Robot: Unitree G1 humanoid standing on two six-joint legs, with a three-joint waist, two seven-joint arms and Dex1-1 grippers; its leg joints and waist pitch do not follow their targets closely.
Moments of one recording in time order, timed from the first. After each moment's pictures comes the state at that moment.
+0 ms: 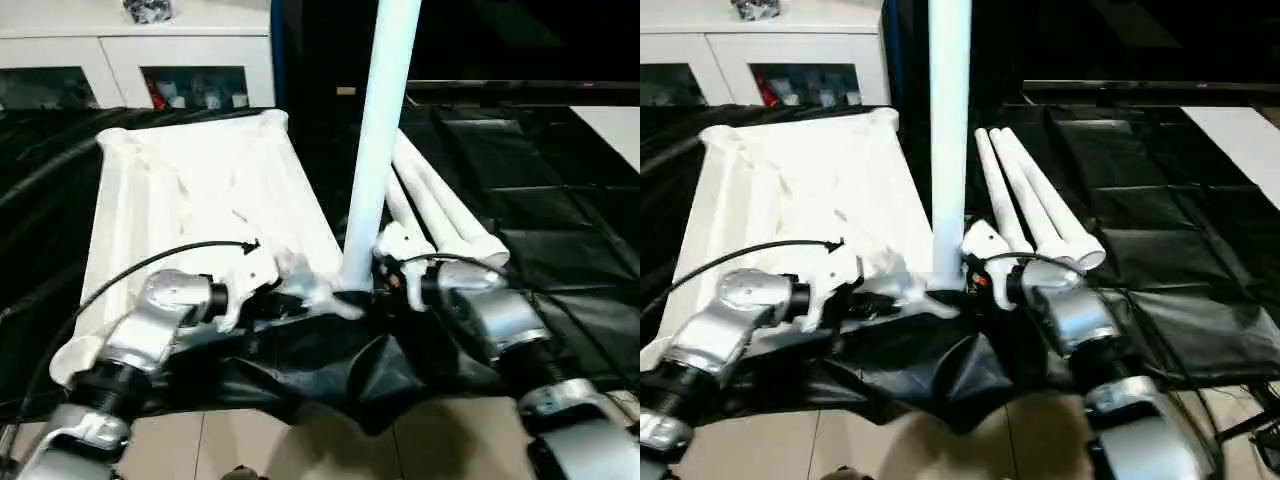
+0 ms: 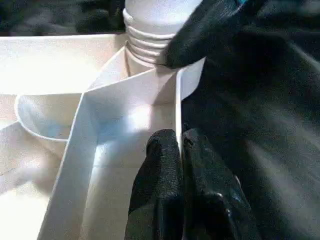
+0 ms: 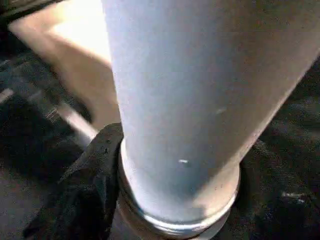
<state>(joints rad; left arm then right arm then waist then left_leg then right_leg) -0.50 0.35 -0.24 0.48 0.00 0.16 -0.98 -0.63 -0.18 0.15 0.72 0.02 0.13 0.81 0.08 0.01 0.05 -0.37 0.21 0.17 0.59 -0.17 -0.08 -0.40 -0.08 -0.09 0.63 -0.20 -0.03</state>
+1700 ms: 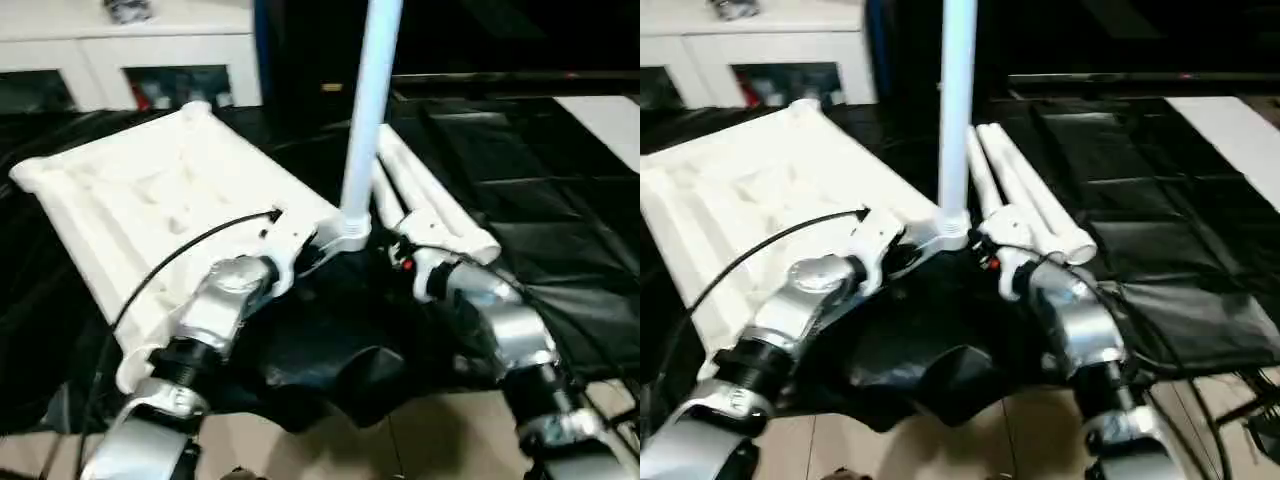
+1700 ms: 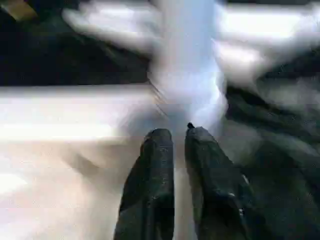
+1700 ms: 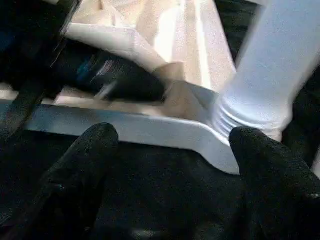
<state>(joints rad) -0.66 0.15 -0.12 0.55 0.05 0.19 -0.48 -0.47 -0.19 0.13 0.35 0.05 0.26 0.68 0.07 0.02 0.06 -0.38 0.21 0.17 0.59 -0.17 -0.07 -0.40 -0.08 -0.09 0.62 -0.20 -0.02</state>
